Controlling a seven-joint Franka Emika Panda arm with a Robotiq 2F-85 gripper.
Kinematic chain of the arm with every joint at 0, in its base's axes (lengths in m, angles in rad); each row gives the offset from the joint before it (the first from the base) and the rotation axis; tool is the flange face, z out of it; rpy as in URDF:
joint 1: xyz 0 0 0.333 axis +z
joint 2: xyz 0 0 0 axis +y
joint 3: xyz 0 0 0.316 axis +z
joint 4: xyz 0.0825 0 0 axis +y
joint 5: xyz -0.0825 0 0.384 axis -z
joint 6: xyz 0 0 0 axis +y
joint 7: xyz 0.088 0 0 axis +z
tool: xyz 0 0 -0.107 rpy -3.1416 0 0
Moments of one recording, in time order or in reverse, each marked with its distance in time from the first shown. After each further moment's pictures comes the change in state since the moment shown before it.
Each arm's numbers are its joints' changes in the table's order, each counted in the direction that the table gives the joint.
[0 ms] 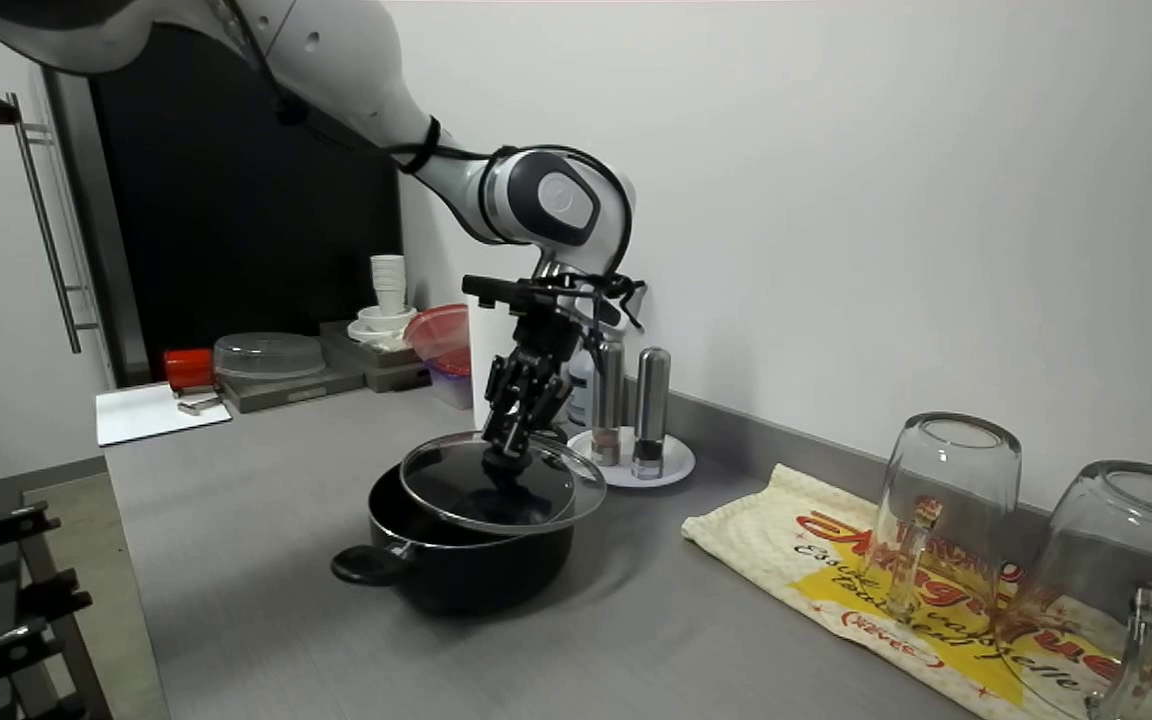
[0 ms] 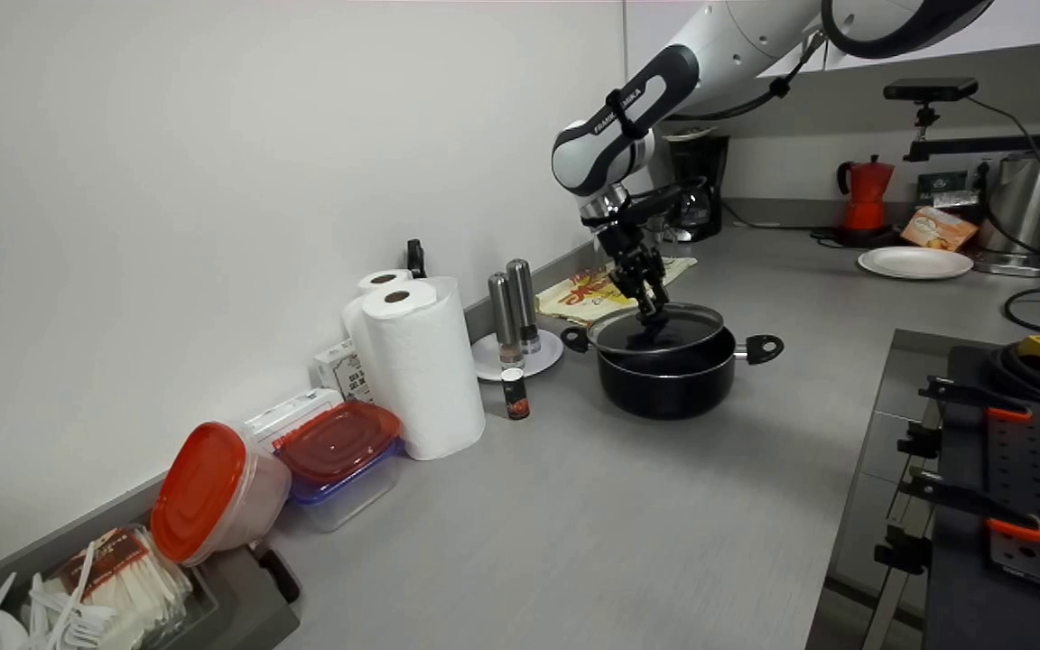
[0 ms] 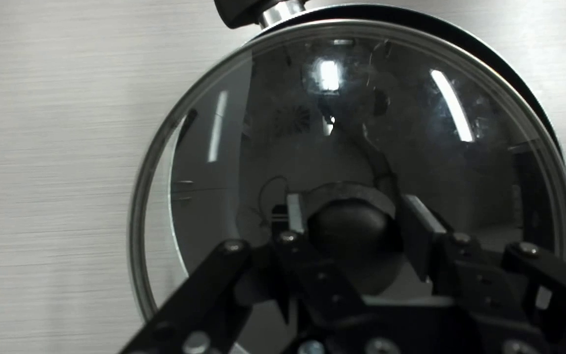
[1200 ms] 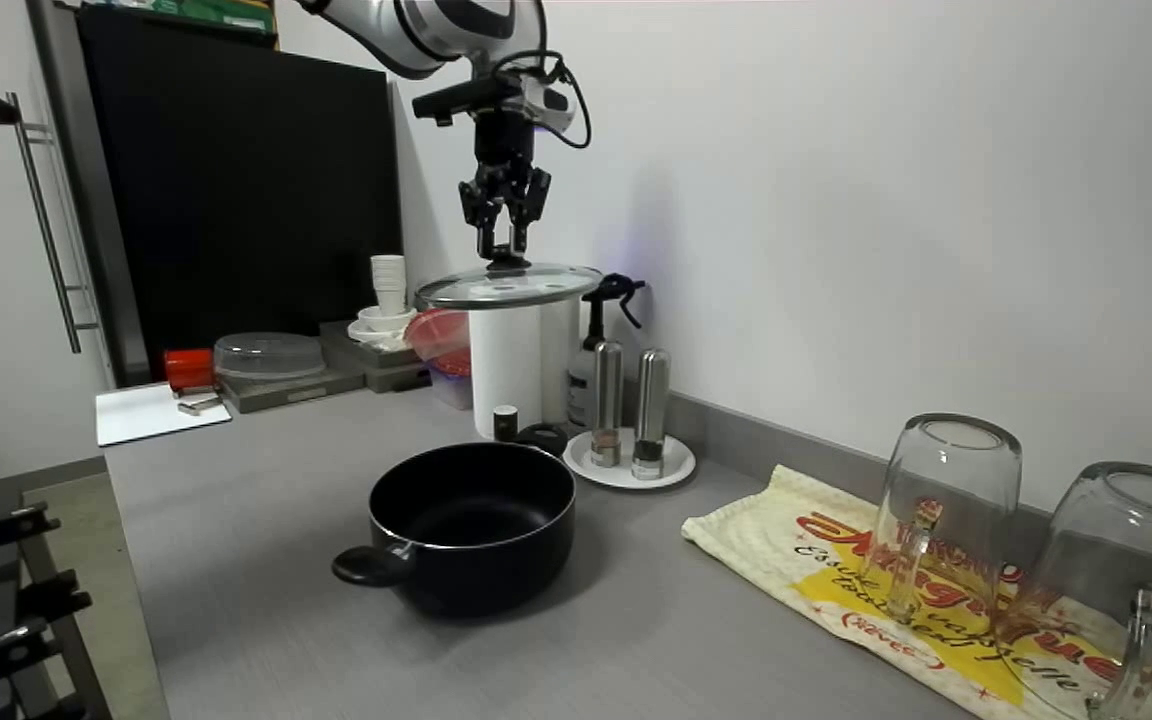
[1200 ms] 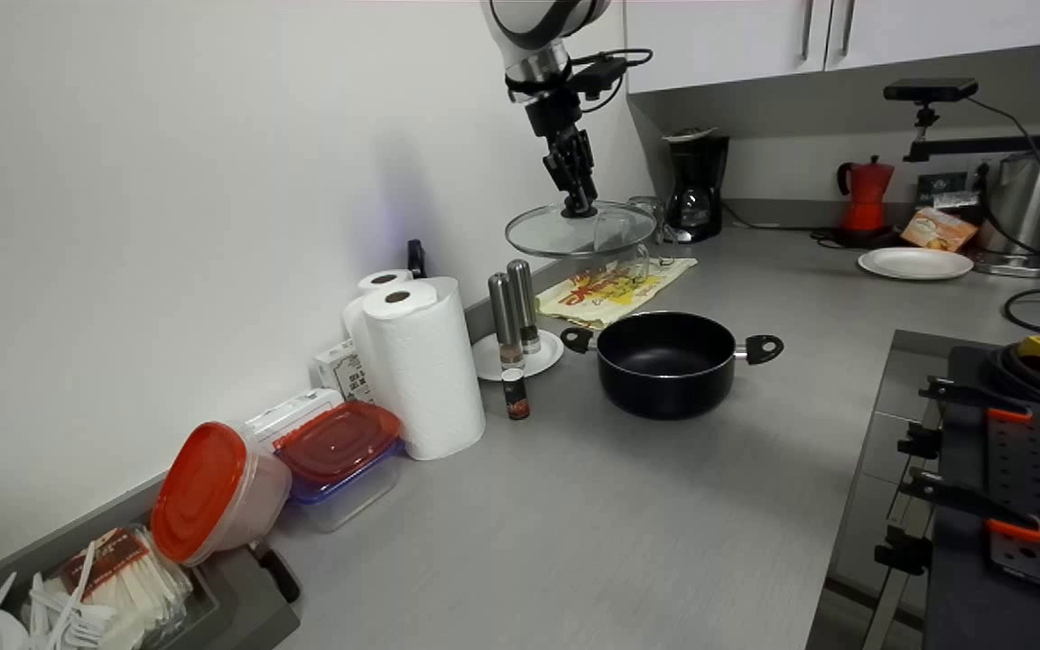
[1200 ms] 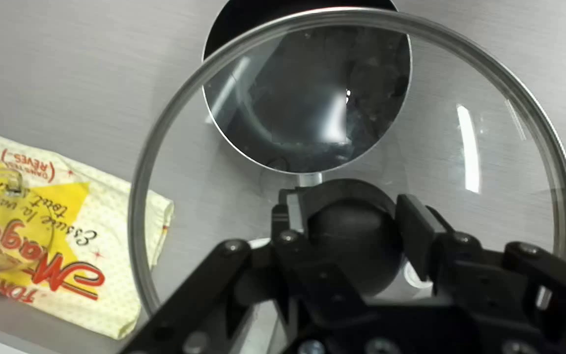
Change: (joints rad) arm 0.165 -0.315 0.064 0.003 0.164 0.009 0.085
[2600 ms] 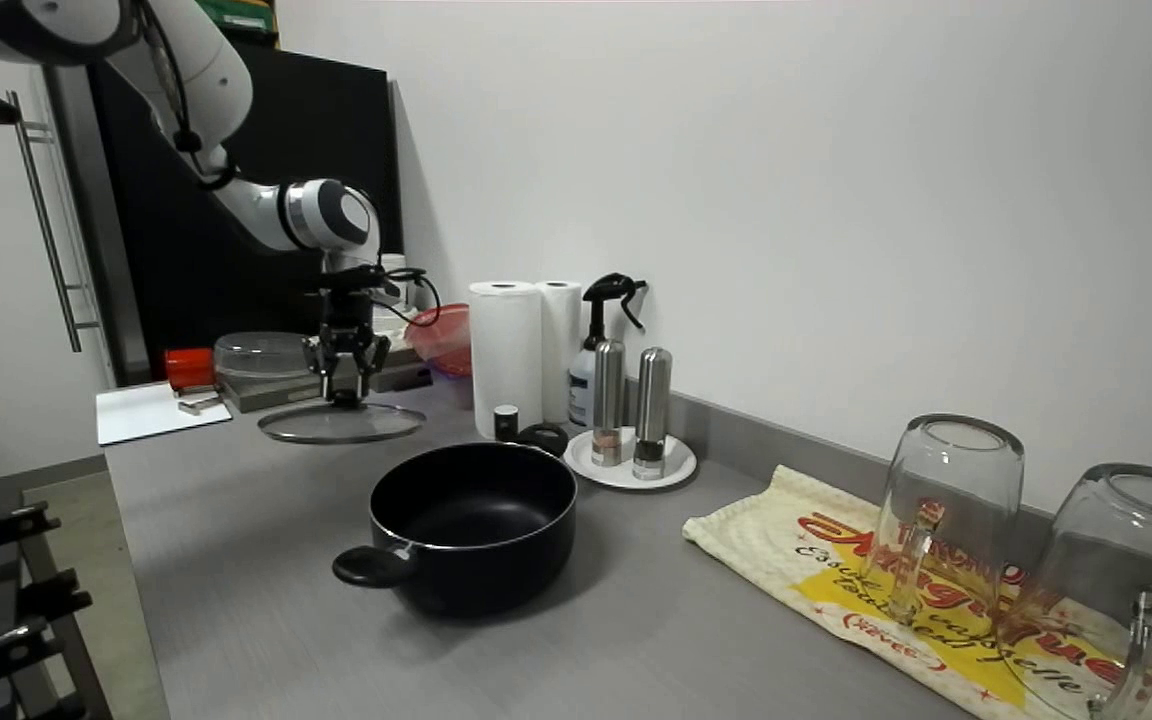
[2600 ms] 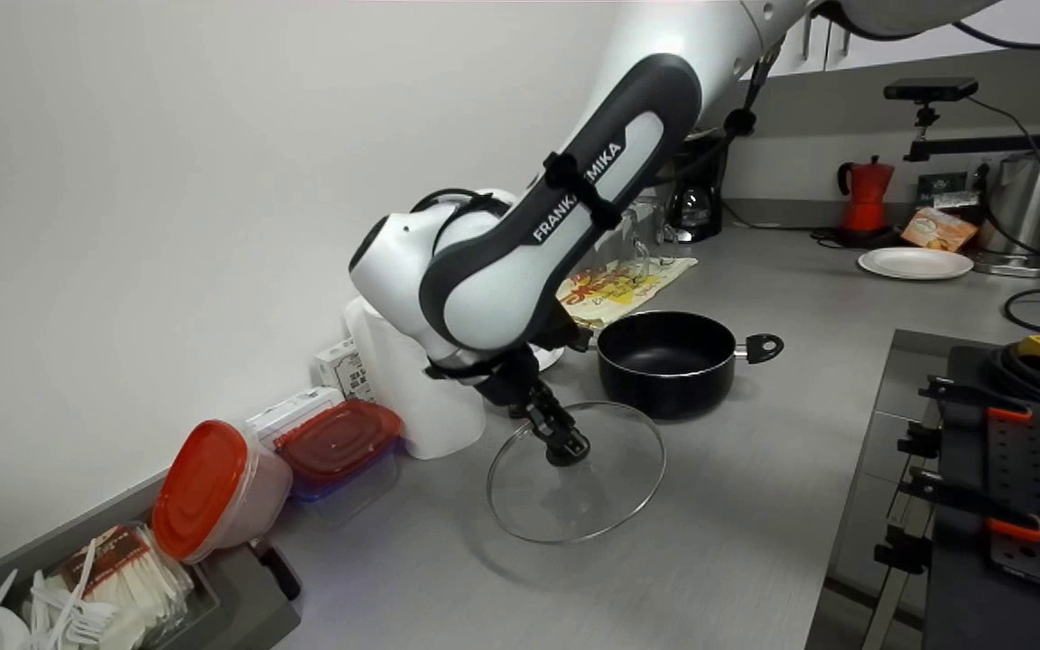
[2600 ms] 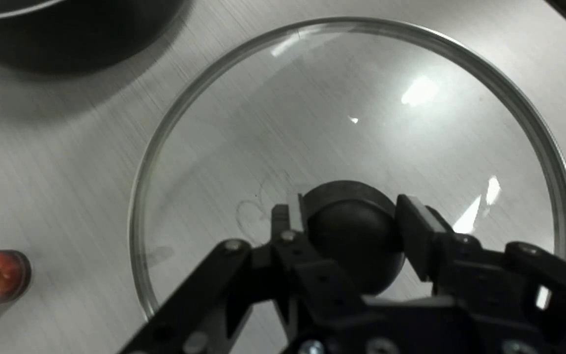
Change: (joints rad) arm 0.330 0.275 0.160 0.197 0.182 -0.139 0.056
